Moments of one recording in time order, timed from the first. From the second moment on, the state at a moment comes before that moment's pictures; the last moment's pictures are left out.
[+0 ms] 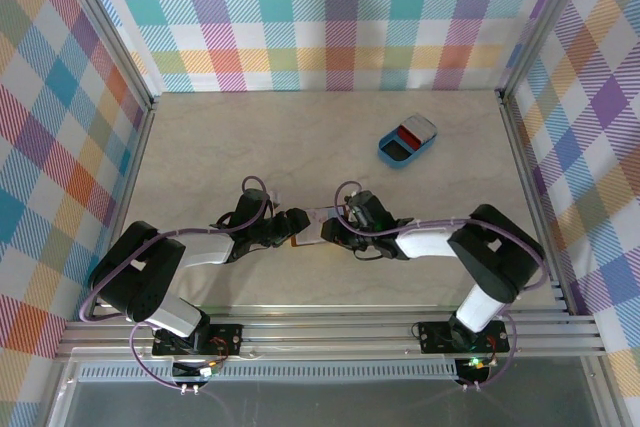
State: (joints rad) left arm -0.52 1.51 0.49 0.29 0.38 -0.97; right arm 0.79 1.62 0.66 0.20 -0.26 0.94
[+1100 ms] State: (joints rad) left arm -0.49 1.30 0.49 0.10 0.33 -0.95; right arm 0.80 1.65 1.18 -0.59 -0.07 0.69
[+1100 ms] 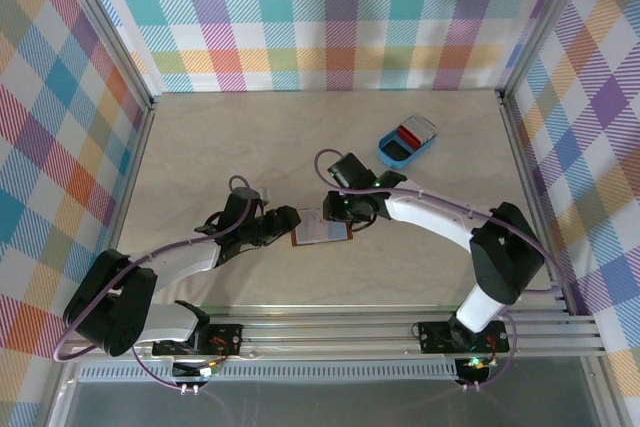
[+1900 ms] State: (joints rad) left arm -0.47 1.35 0.45 0.16 0.38 -0.95; right arm 0.80 1.94 1.46 -0.75 -0.07 0.69
